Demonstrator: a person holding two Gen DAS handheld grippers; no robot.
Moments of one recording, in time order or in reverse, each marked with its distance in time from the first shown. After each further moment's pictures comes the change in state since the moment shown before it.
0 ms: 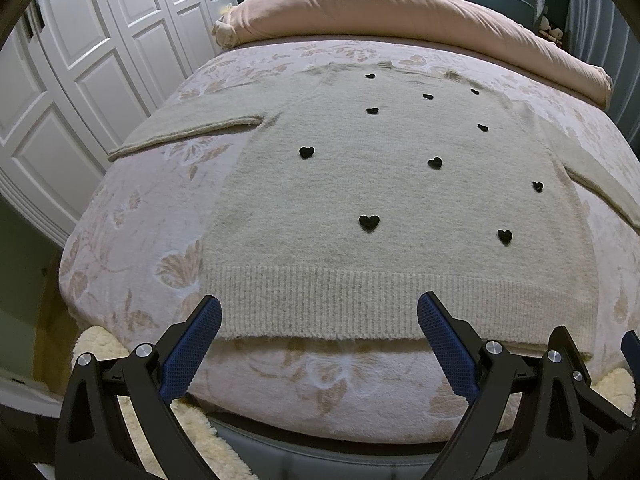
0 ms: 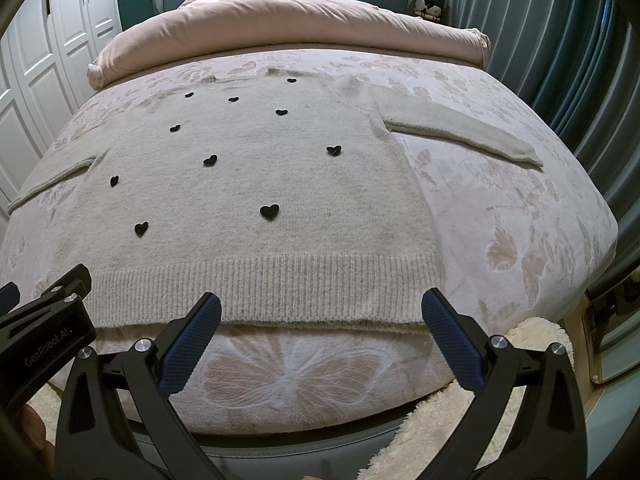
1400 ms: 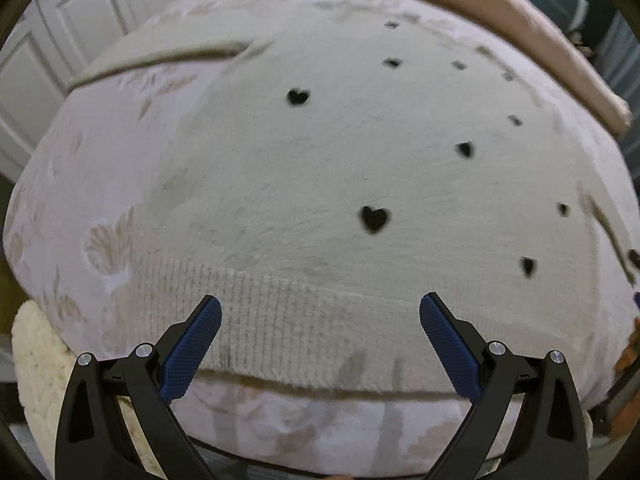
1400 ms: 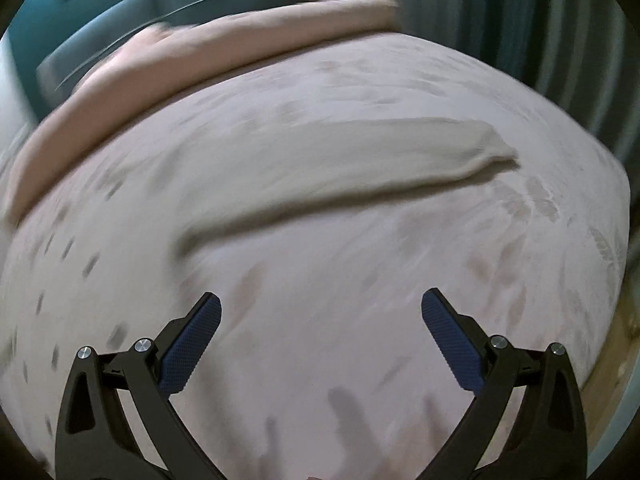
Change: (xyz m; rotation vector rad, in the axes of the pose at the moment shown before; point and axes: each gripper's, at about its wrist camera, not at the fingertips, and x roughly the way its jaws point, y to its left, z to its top) left arm 0.091 0.018 0.027 -0.147 0.228 -0.107; right arm 0.164 -0.247 0.130 0.406 -0.027 -0.066
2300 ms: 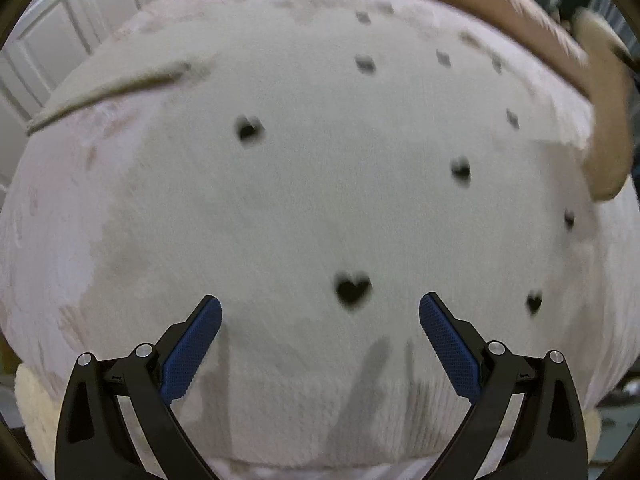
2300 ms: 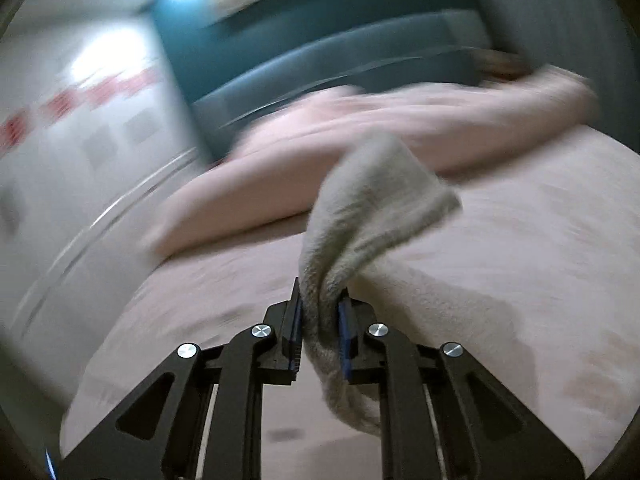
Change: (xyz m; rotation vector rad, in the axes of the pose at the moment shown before) left arm 0.023 -0.009 0.061 0.095 -0.032 -0.047; right arm -0.032 0.231 0.095 -0.360 -0.196 0.737
